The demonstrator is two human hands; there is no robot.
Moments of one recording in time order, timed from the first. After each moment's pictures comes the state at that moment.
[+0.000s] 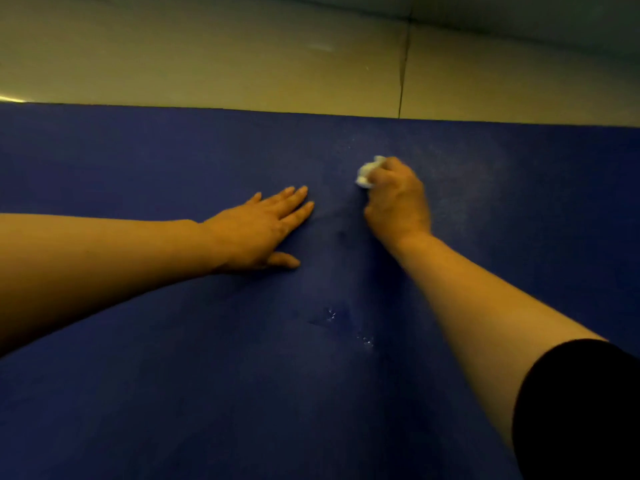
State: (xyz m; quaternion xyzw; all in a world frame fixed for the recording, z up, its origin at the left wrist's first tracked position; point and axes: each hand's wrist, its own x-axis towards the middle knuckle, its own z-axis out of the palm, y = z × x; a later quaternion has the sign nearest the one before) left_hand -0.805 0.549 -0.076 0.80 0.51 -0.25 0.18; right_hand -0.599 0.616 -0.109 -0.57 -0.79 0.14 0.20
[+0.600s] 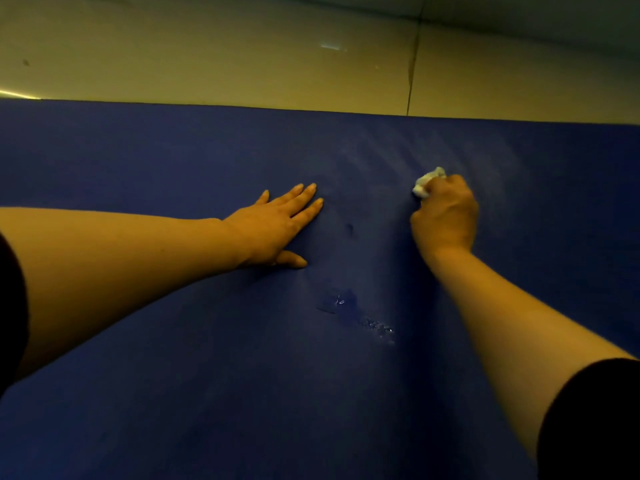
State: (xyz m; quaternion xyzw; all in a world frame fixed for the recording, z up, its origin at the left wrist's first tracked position) left_hand -0.803 0.541 -0.076 0.79 0.52 -0.26 0.20; right_hand -0.560 0.597 -0.105 -0.70 -0.67 0.09 0.20
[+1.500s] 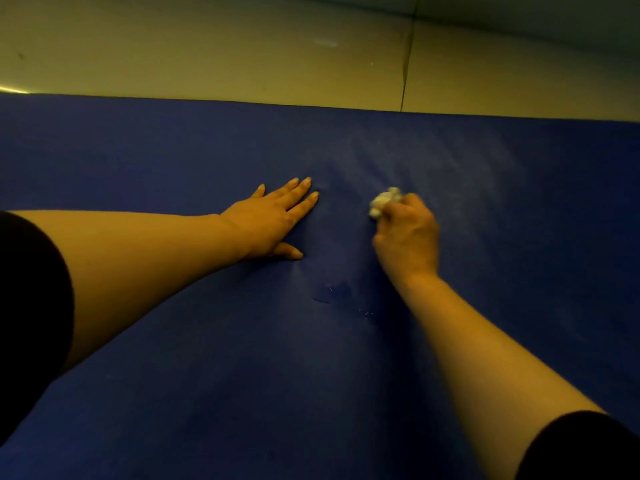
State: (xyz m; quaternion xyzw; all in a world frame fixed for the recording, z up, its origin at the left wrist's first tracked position) left_hand -0.801 0.539 -0.077 0.79 0.53 -0.26 0.18; right_hand -0.586 0.551 -0.107 -0.62 -0.74 0.11 0.25
